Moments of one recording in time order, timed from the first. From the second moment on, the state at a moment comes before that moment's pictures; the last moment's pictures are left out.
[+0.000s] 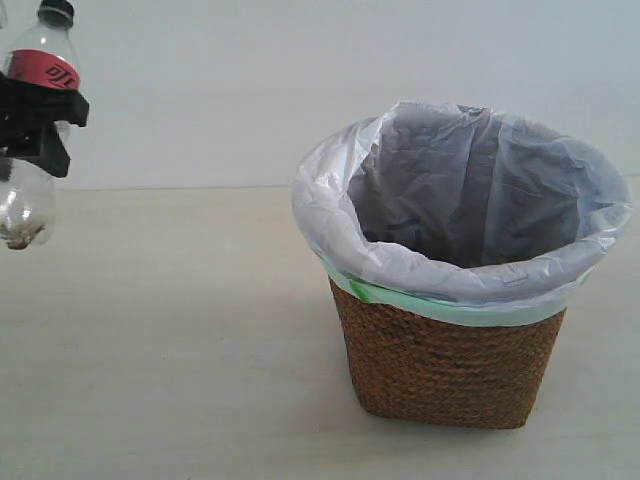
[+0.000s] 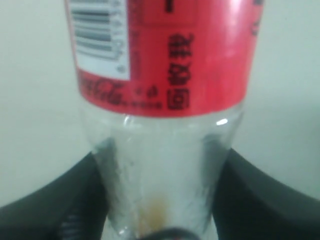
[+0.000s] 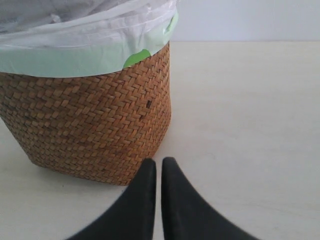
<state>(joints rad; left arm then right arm) -0.19 1.50 -1.31 0.06 0.89 -0.23 0.29 0.01 0.00 -0.10 0.36 0.18</state>
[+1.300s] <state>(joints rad) -0.28 1.36 -1.07 -0.85 0.61 0.40 0.29 0.01 0.00 -0.10 0.36 0.18</state>
